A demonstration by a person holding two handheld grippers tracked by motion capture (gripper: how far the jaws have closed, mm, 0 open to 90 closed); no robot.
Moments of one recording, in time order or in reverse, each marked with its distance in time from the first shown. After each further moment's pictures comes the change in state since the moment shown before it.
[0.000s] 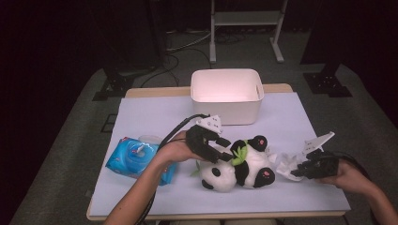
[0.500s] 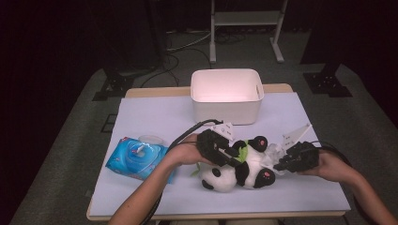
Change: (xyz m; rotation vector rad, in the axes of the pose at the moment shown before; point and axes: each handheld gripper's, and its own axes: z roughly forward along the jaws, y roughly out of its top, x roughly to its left) left arm -0.007 0.012 0.026 0.072 -0.079 0.038; right arm 0.031 0.064 0.001 0.011 0.043 -0.178
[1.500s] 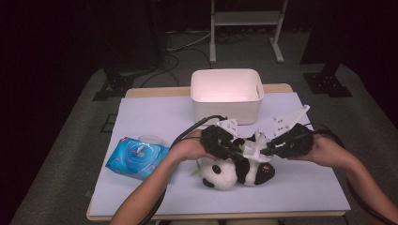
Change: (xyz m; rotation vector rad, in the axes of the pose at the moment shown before) left arm 0.008 0.011 0.008 0.052 0.018 0.019; right arm 0.027 0.077 -0.045 -0.115 -0.031 -0.187
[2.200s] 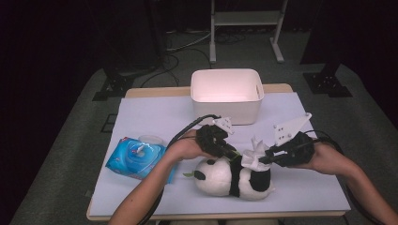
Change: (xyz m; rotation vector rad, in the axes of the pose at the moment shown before) left arm 0.010 -0.010 -0.004 0.012 0.034 -0.077; right arm 0.019 -0.001 0.001 -0.040 0.047 -0.046
